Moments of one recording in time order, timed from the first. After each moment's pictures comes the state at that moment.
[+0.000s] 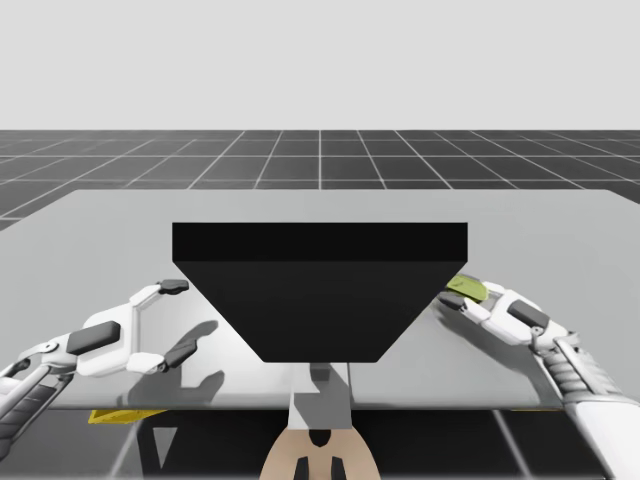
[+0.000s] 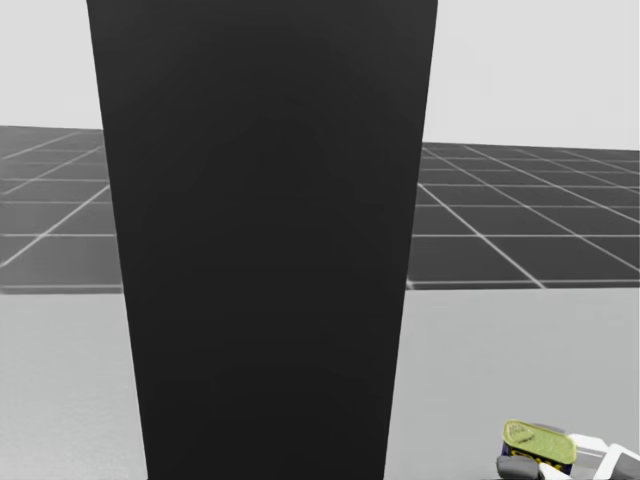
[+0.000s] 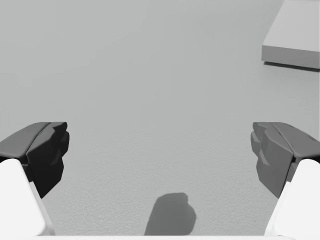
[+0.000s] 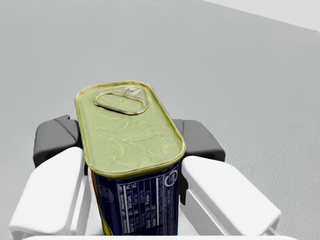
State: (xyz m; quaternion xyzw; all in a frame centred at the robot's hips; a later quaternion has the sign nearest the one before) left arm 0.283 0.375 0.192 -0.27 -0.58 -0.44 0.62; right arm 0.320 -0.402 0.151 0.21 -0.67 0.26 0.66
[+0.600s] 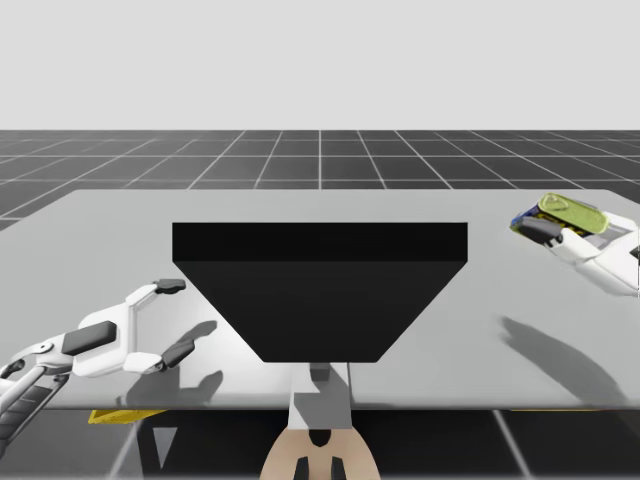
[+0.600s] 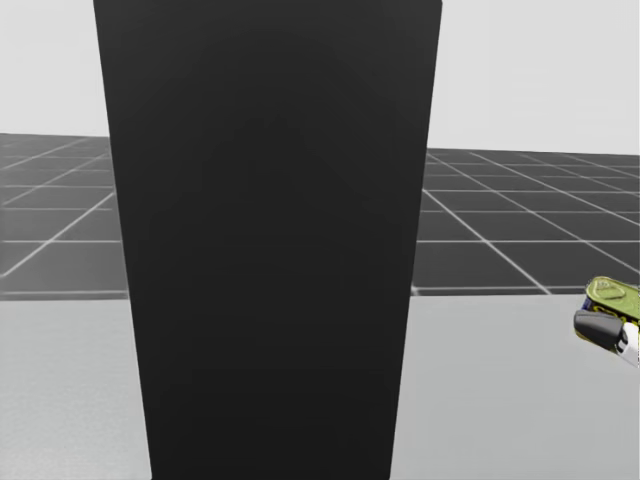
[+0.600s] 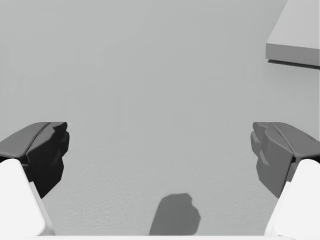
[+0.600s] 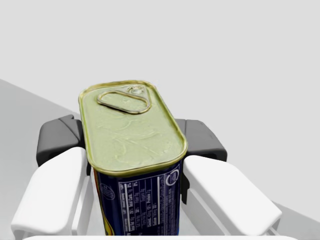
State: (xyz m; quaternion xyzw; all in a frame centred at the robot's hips) left arm 0.282 0.379 0.194 -0.26 -0.59 -0.44 0.63; right arm 0.321 -0.441 0.300 0.10 -0.78 0.23 0.57
